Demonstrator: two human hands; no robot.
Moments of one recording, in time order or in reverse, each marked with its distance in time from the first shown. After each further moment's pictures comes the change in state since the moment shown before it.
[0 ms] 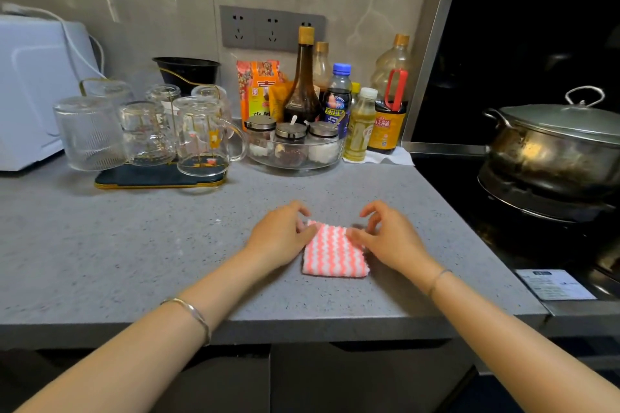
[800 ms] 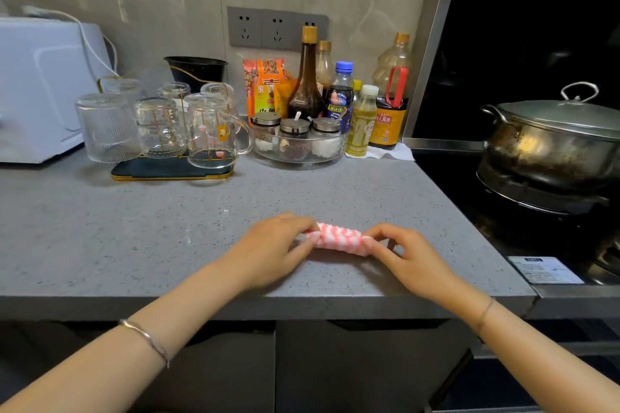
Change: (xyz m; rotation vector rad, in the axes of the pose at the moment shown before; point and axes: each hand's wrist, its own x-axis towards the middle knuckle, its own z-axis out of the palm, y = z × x) left_hand -0.056 -0.012 -0.015 0.243 -0.014 0.458; right_hand -0.058 0.017 -0.018 0.154 -0.126 -0.309
